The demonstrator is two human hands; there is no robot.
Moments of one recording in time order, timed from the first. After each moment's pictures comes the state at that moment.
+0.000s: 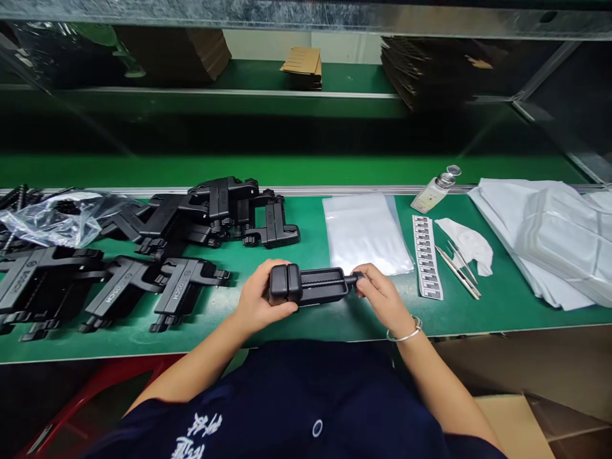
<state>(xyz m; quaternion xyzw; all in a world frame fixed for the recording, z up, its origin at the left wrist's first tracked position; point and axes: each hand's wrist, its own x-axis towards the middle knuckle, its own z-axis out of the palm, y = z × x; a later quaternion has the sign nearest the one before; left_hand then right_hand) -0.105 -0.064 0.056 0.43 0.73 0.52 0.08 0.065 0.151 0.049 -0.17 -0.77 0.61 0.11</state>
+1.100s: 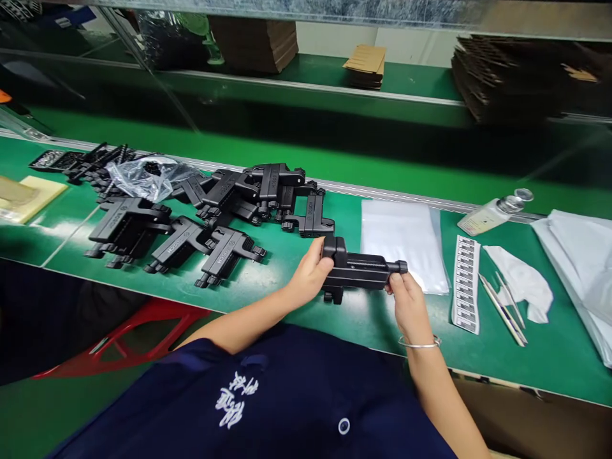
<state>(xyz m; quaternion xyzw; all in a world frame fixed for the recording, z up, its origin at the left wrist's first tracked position) -0.095 -0.026 0.041 0.28 0.67 0.65 0.21 0.045 0.152 0.019 -0.25 -0.73 0.60 0.20</state>
